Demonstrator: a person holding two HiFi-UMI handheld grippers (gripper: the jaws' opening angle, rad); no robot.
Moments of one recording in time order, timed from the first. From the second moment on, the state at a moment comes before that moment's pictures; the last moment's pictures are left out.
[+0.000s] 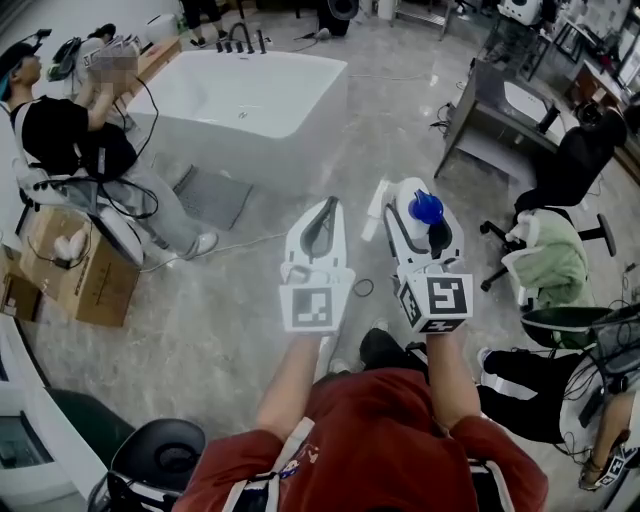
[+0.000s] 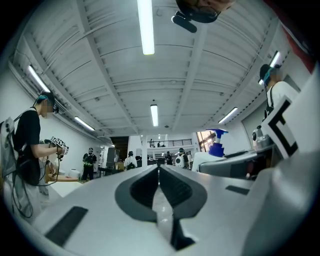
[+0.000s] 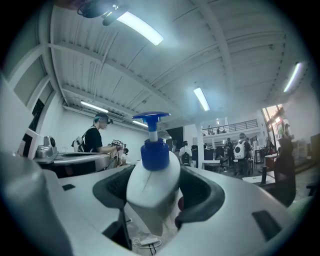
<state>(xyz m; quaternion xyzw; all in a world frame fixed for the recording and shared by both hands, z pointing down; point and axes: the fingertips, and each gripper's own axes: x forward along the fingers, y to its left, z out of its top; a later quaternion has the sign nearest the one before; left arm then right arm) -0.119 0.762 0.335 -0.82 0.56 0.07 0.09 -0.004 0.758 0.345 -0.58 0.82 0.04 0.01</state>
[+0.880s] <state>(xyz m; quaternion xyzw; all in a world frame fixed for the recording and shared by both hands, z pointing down) -0.031 0.557 0.324 -0.81 0.58 0.06 0.07 0.084 0.550 0.342 -0.56 0.83 0.02 0.04</state>
